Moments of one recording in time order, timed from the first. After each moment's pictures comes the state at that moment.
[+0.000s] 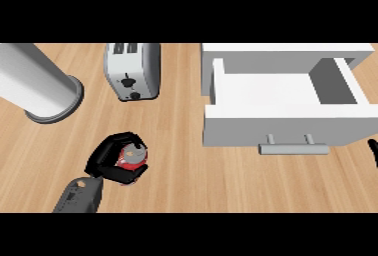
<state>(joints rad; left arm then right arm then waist) -0.26 0.09 0.08 -0.88 -0.10 -0.43 -0.50 0.28 -0.01 -0.25 -2.19 -0.09 0.21 0.12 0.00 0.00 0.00</state>
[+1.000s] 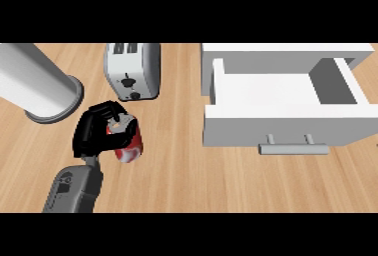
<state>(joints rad) -0.27 0.01 0.16 -1.25 0.02 -0.03 -0.20 0.30 -0.03 -0.27 -2.19 -0.12 0.21 0.09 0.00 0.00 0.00</state>
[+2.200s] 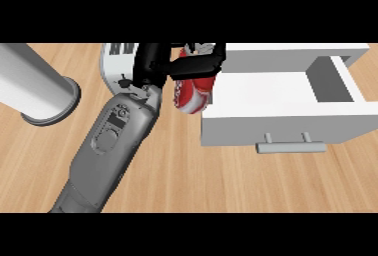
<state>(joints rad) -0.88 0.00 -0.15 -1.25 0.00 0.37 0.24 0.29 -0.02 -0.29 -2.18 -0.12 0.22 0.08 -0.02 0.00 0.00</state>
